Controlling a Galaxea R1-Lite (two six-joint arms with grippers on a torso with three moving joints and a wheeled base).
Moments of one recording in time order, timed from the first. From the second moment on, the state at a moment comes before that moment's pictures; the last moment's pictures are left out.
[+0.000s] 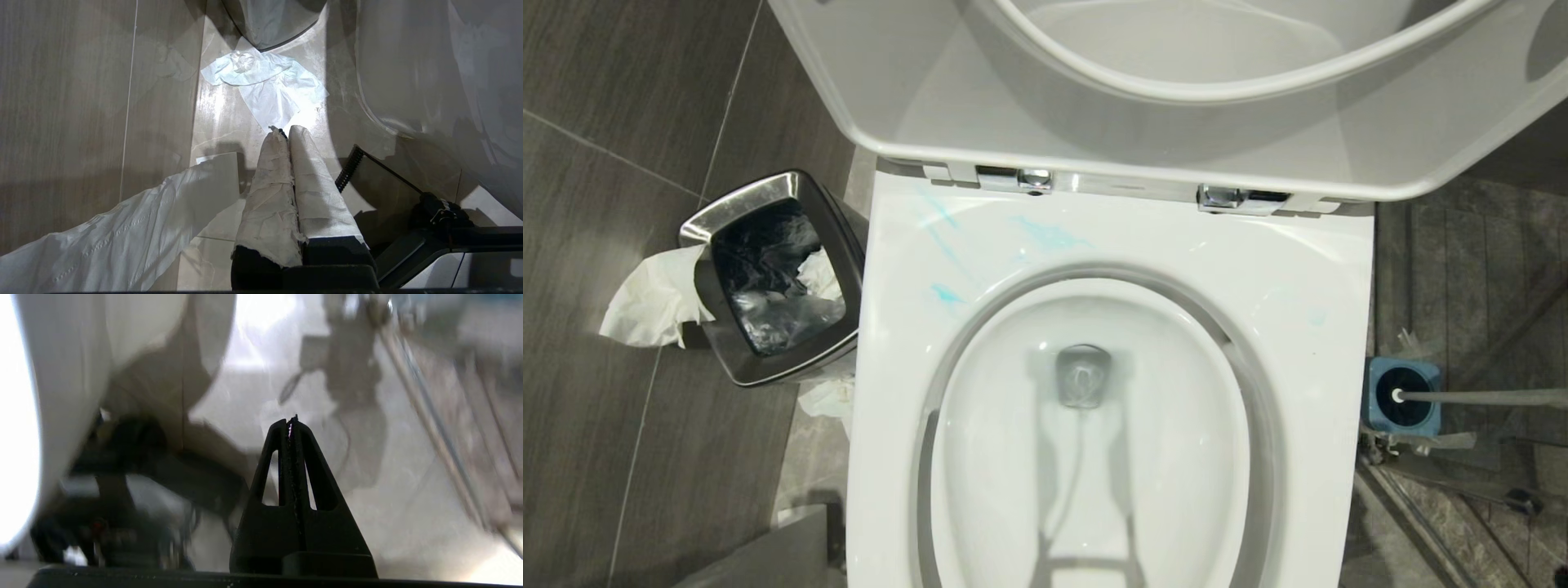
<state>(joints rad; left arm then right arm) 0.00 0.00 -0.02 0.05 0.00 0.00 0.00 0.65 -0.37 0.20 0.06 0.06</state>
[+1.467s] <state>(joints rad) -0.01 0.00 -0.02 0.05 0.00 0.00 0.00 1.23 -0.06 -0.97 0.11 0.09</state>
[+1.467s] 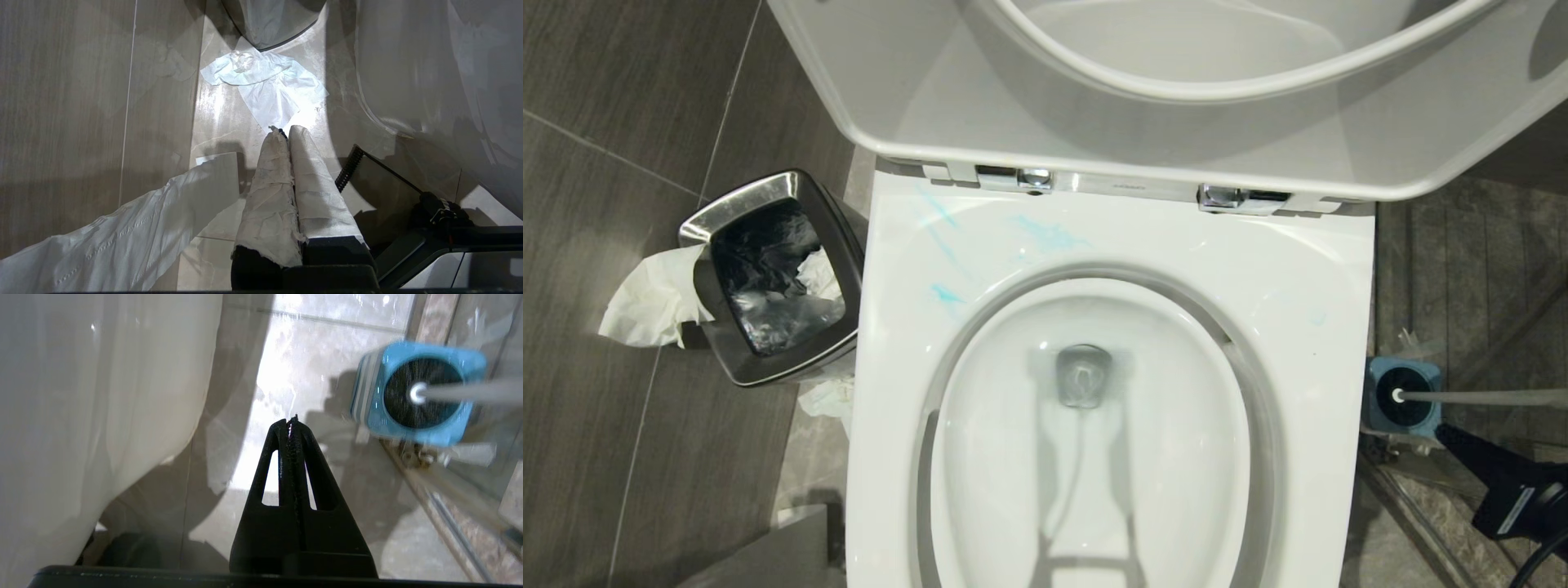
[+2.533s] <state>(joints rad) 0.00 0.00 -0.02 0.05 0.00 0.00 0.00 1.23 -0.11 -0.97 0.11 0.08</state>
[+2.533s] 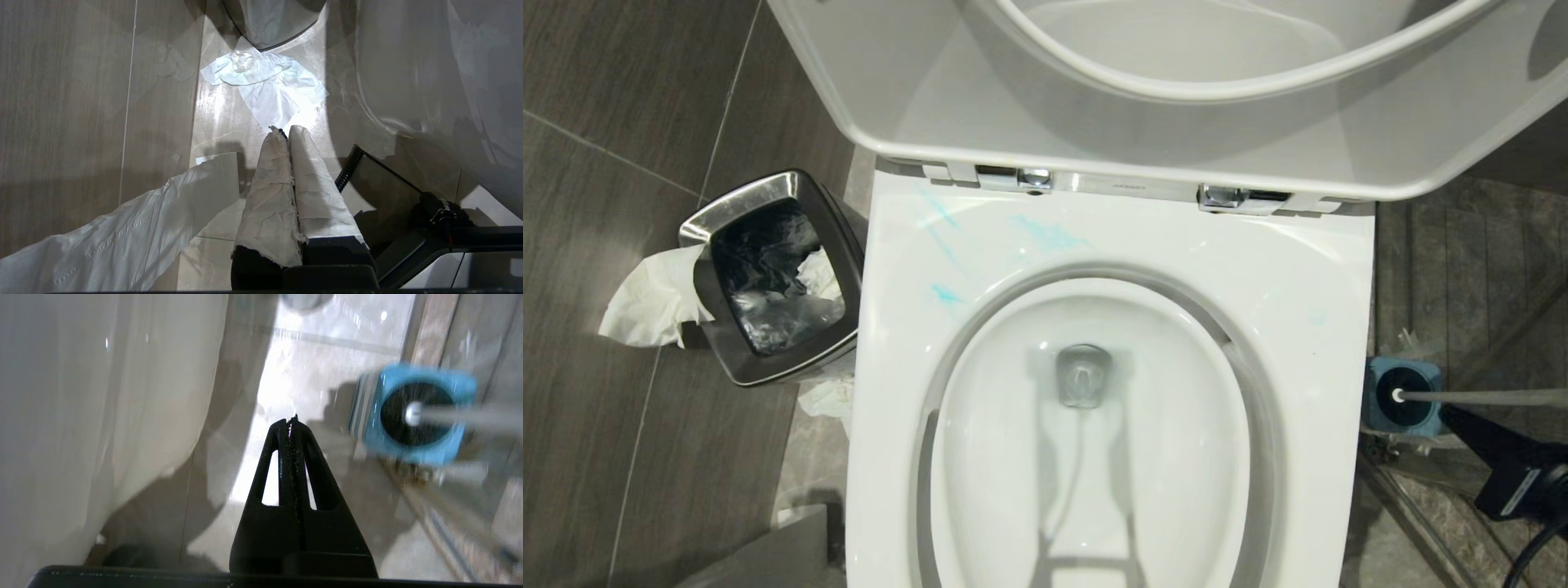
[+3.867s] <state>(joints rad) 0.00 0.00 -0.02 0.05 0.00 0.00 0.00 1.61 -0.17 -1.17 0.22 0.08</state>
